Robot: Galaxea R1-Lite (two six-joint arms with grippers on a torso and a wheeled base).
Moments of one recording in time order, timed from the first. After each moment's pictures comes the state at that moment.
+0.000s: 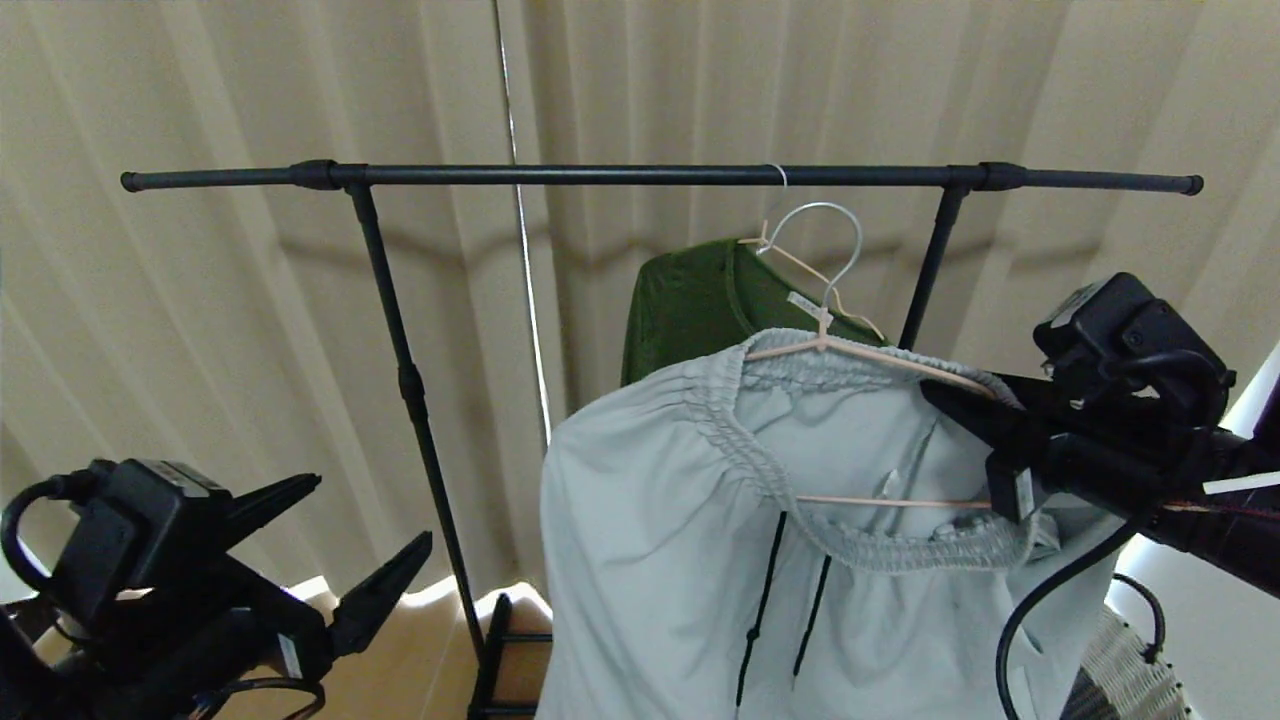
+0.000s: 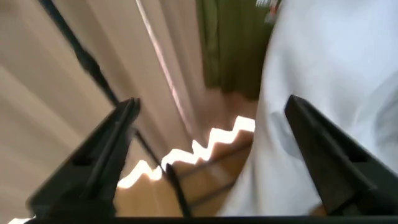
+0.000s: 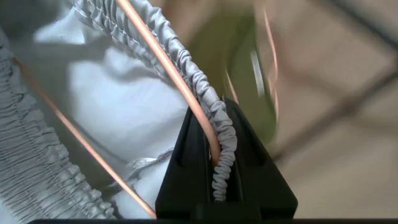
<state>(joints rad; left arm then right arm) -0.43 1.32 -0.07 -1.15 0.06 0.21 0.46 1.39 -0.59 -0.64 -0.07 -0.41</state>
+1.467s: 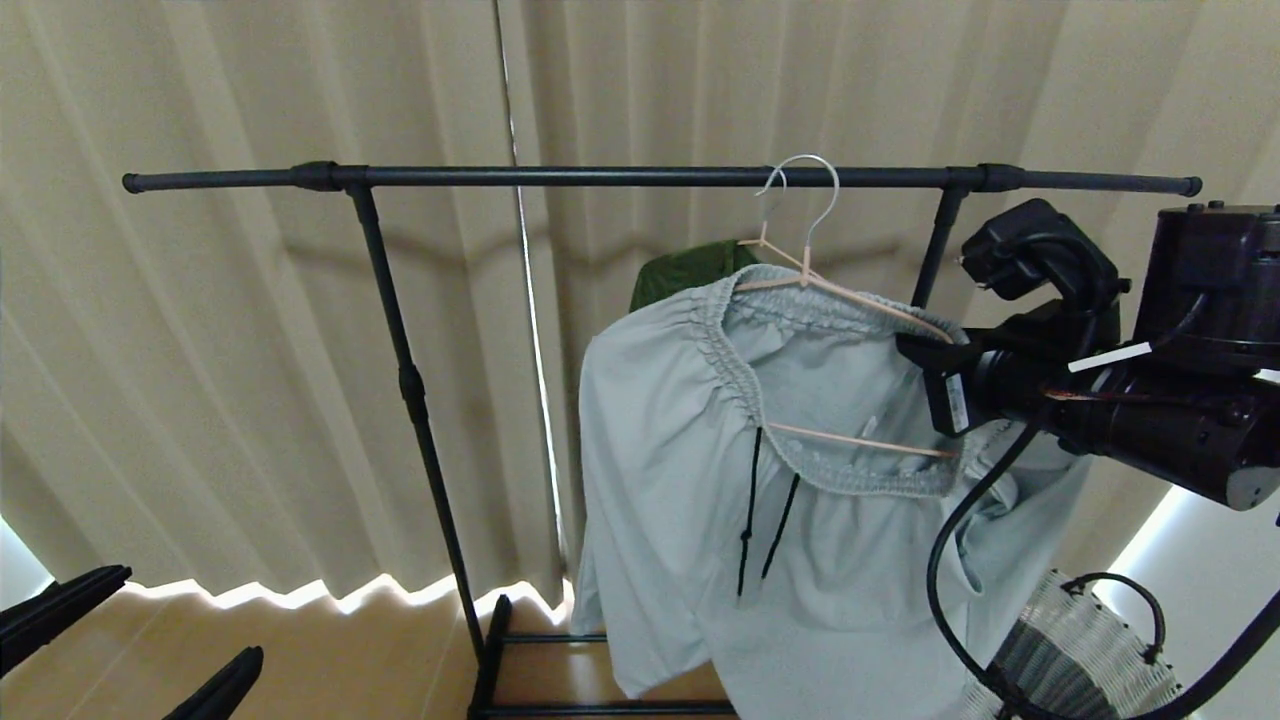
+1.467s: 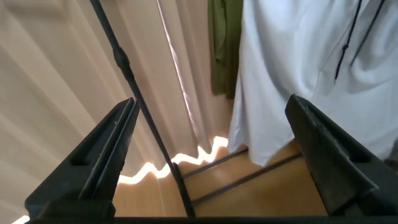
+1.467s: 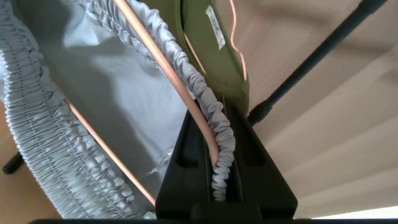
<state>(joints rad) -0.33 0.70 -0.09 -0.52 0.01 0.20 0.46 1.54 -0.88 -0.40 -0.22 -0.22</state>
